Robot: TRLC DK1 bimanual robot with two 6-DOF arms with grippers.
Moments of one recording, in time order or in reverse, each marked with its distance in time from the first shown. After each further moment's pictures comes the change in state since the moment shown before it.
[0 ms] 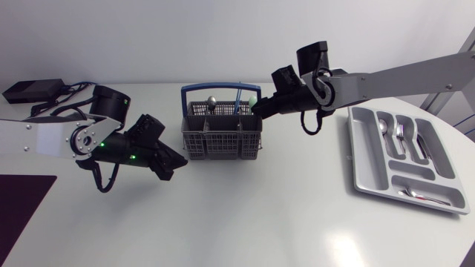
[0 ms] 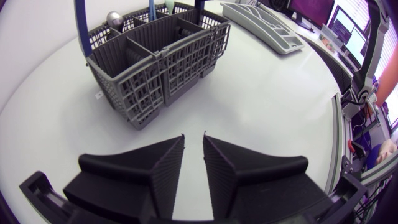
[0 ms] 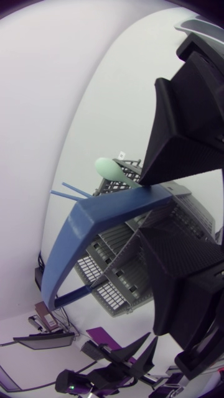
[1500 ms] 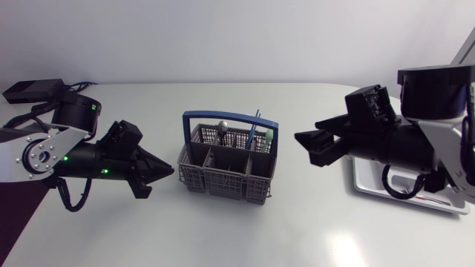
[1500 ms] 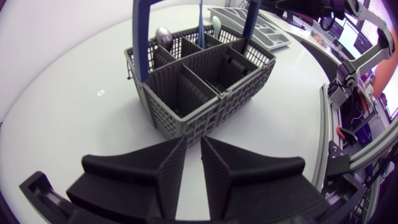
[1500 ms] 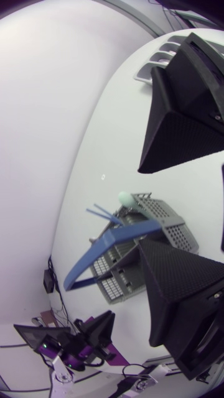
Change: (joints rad) left arm 0.040 -0.254 -0.132 -0.118 0.050 0.069; right arm 0.008 -0.883 -0.670 -0.099 0.155 0.002
